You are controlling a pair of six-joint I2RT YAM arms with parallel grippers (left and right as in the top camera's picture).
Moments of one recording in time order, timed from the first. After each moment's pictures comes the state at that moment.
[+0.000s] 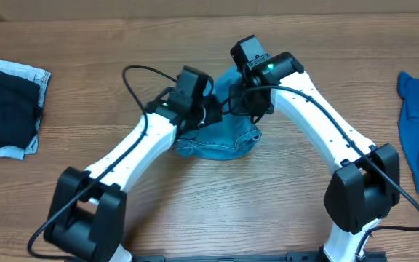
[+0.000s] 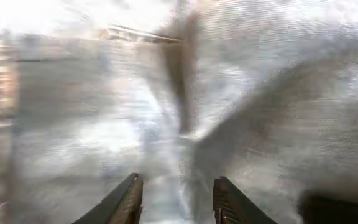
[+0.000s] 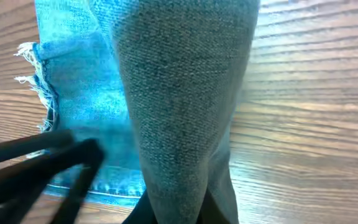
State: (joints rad) left arm -0.46 1.75 1.21 -0.44 0.18 -0.75; right arm 0.48 1.94 1.72 -1.10 -0.09 0.49
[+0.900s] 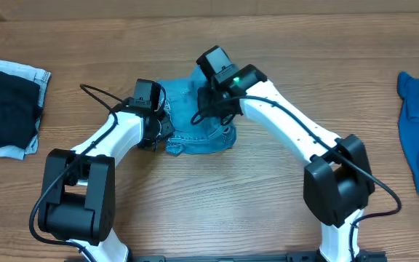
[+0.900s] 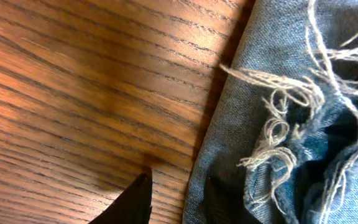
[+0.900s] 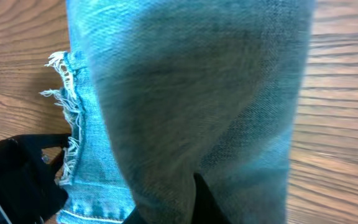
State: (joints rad) left arm -0.20 1.84 1.06 -0.52 0.05 -0.67; right arm 0.61 2.05 1.73 -0.87 -0.09 0.53
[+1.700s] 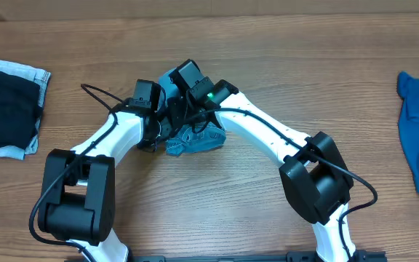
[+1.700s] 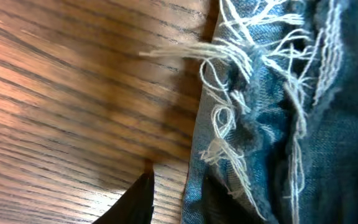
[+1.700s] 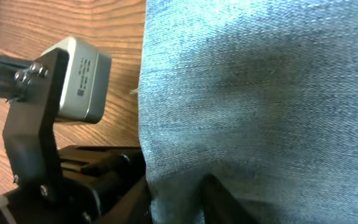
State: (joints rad) left arm -0.20 1.84 1.07 -0.55 0.05 -0.64; right arm 0.72 2.14 1.74 -0.64 -0.22 0.53
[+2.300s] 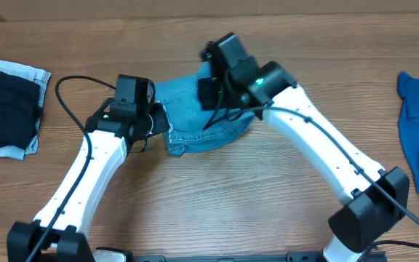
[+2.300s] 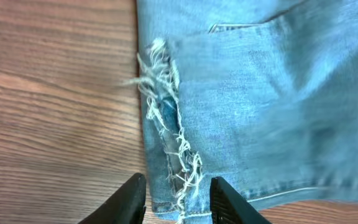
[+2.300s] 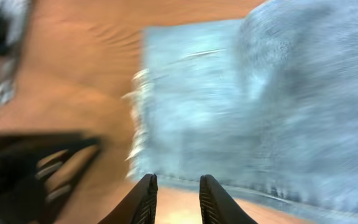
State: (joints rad) left arm -0.20 1.49 1.06 -0.63 0.09 -0.51; right arm 0.58 1.85 1.76 -0.92 -0.14 0.43
